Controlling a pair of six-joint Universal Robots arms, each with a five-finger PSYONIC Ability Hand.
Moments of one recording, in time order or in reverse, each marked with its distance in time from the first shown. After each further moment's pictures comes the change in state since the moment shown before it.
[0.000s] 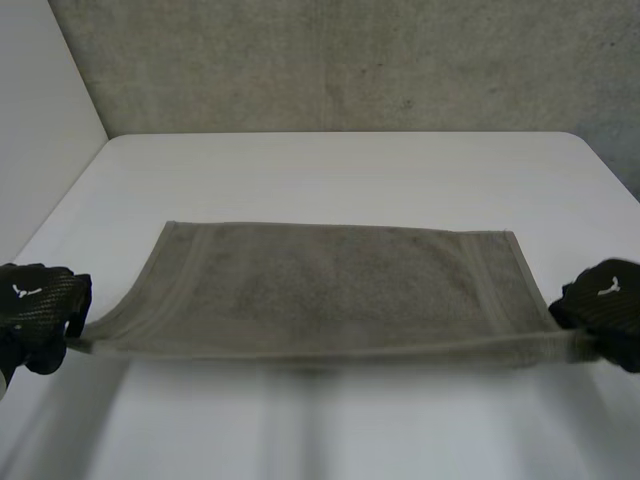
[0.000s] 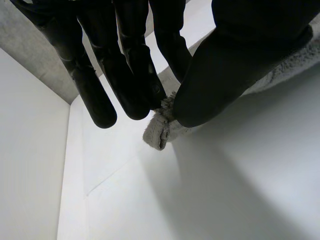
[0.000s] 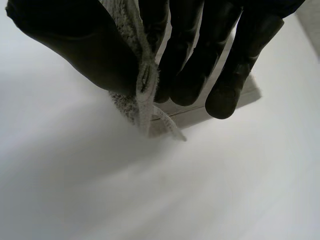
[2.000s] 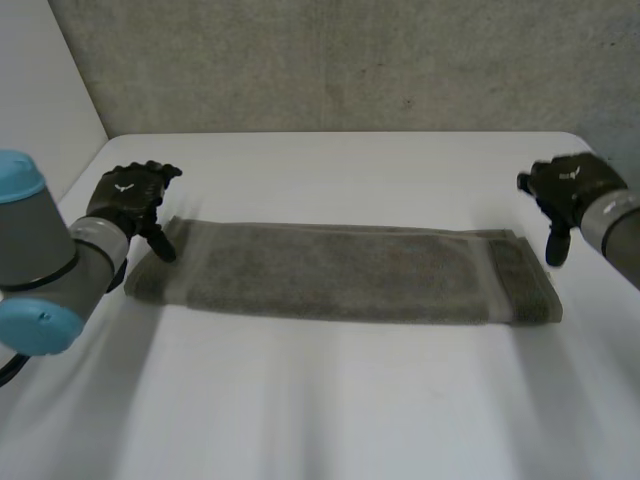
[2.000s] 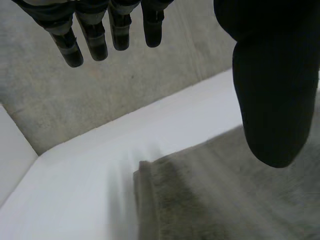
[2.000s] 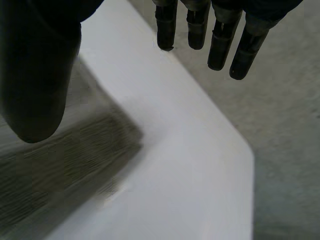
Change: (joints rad) left arm -0.236 -0.786 0.616 0.377 -0.097 -0.424; right arm 0.336 0.372 -0.402 -0.461 0.404 0.599; left_hand -0.999 -1.049 -1.048 -1.052 -0.981; right_hand -1.102 -1.096 -1.100 -1.081 -1.123
